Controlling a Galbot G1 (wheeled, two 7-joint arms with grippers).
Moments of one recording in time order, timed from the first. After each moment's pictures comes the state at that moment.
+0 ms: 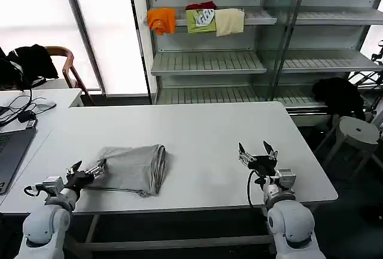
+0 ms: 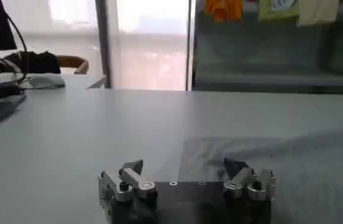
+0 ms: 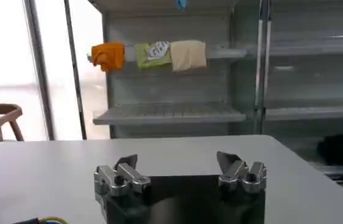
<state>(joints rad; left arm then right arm) 1.16 -1.22 -0.78 -1.72 -0.34 0.48 0.15 -1.15 1.46 0.51 1.99 0.14 -0.45 -0.02</state>
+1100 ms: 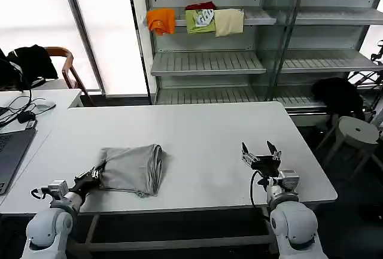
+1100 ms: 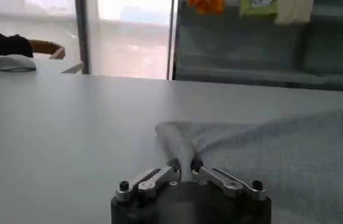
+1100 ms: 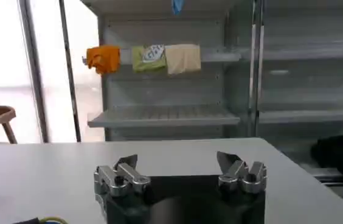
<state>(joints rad) 1.17 -1.23 -0.78 -1.70 -0.36 0.50 0.22 -1.15 1.45 0.52 2.00 0.15 -0.44 -0.01</state>
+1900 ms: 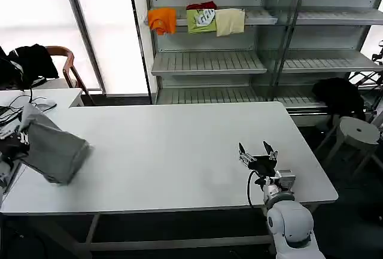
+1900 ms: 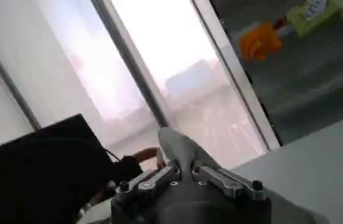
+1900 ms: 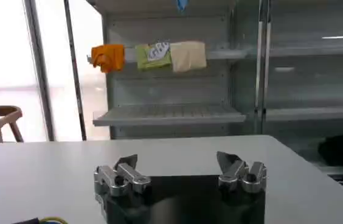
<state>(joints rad) 1.03 -0.96 -1.00 -1.68 0.01 0.29 0.32 -1.15 1.45 0.51 1.97 0.15 -0.42 -0.02</state>
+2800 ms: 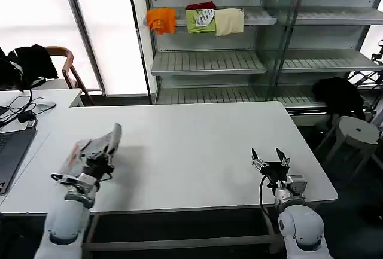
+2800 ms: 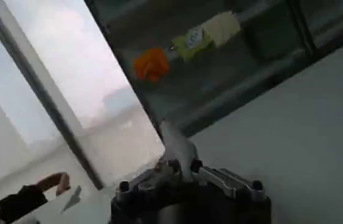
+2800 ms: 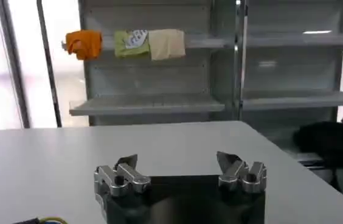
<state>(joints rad) 1.13 -1.30 -0.62 -1.83 0.20 0.25 0.26 -1.17 1.42 0.59 1.92 0.18 -0.39 -0.02</state>
